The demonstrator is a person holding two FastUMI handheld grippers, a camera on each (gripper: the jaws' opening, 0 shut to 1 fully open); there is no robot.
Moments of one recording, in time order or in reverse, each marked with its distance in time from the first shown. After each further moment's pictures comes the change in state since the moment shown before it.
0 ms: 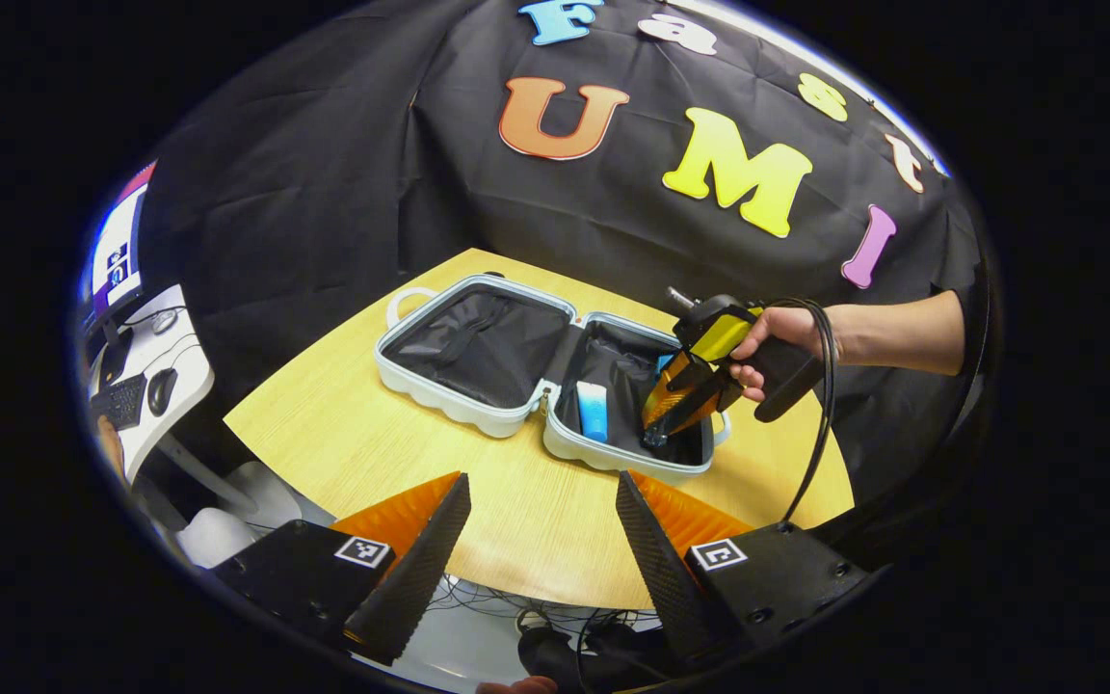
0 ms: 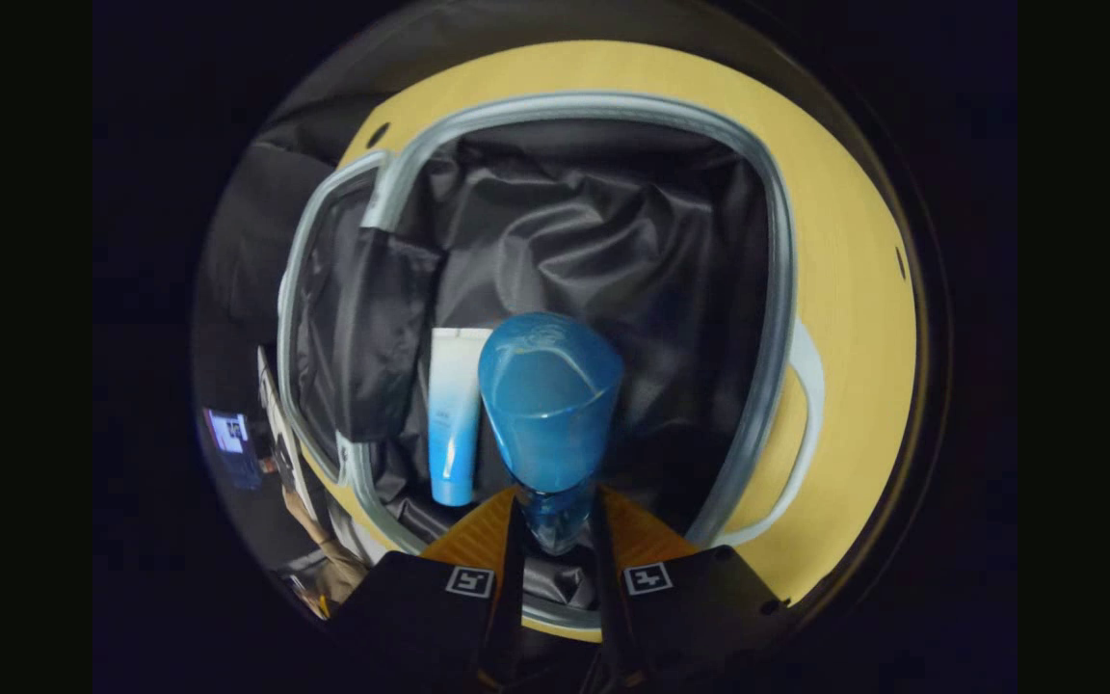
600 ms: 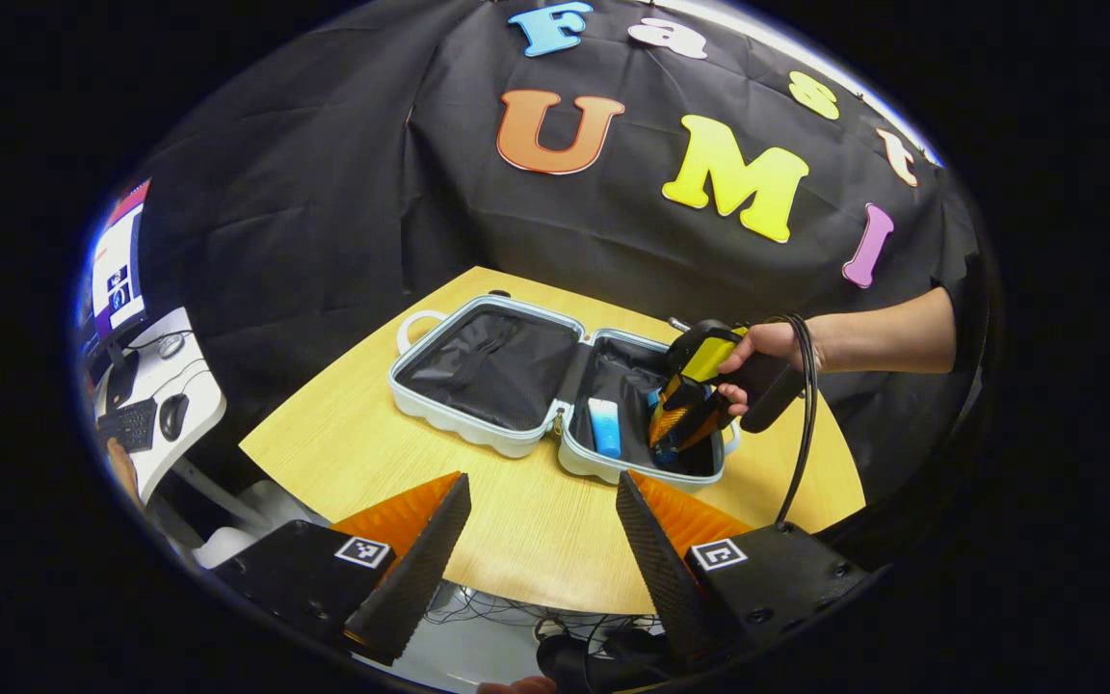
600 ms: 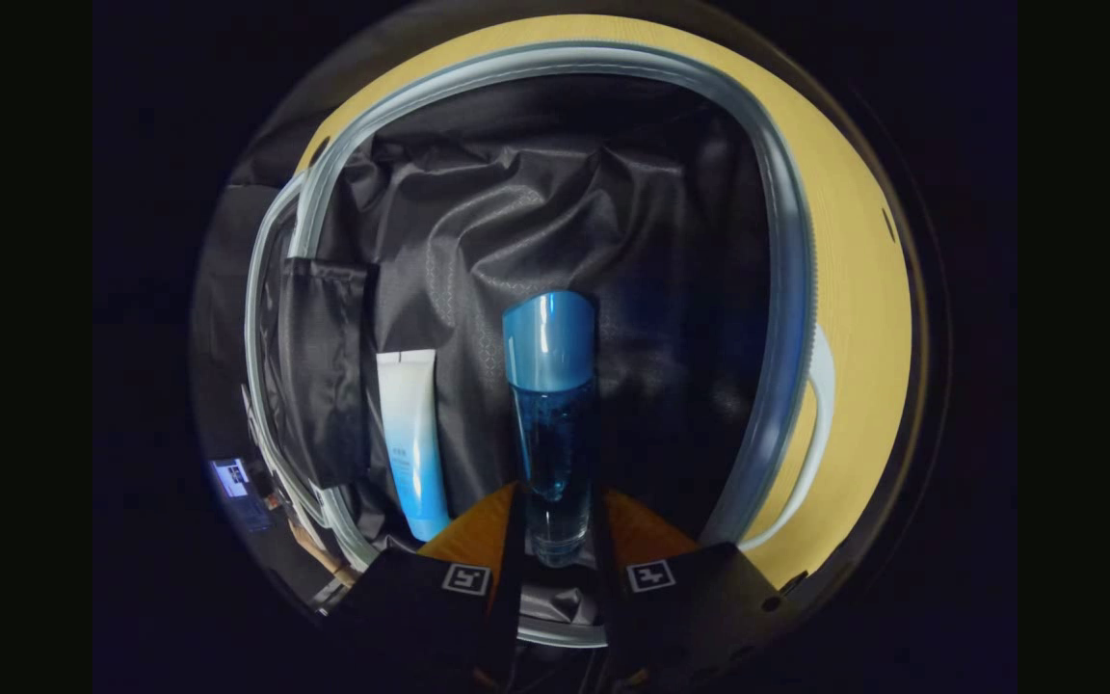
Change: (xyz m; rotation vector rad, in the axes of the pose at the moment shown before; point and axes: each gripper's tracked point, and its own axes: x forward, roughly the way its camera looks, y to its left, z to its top) left arm 0.003 0.016 0.022 0.065 -0.047 0.013; right arm 0.014 -0.011 0.005 0.080 0.014 -0.058
